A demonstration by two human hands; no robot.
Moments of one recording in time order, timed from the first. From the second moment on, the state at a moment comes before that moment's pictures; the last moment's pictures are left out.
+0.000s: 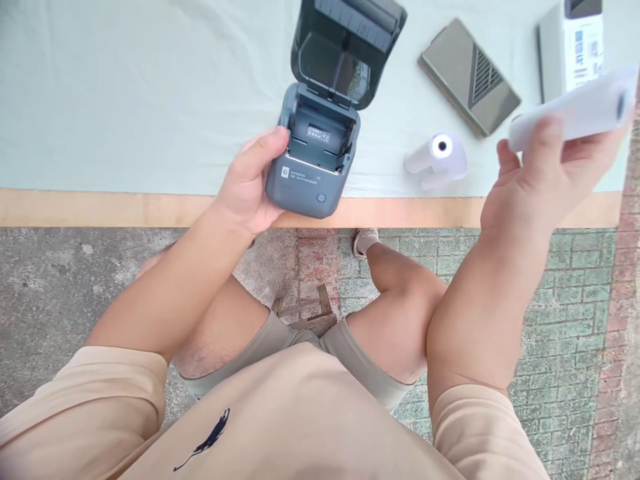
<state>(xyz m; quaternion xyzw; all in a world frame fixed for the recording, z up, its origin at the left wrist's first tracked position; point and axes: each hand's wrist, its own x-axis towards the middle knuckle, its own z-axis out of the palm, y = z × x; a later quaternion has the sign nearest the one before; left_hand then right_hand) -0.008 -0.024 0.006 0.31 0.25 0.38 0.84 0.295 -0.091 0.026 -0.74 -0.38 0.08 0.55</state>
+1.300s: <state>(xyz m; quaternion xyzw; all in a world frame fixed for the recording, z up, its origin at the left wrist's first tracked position) -0.005 -0.031 0.007 0.34 0.25 0.41 0.81 0.137 -0.081 0.056 -0.62 -0.73 -0.08 0.29</state>
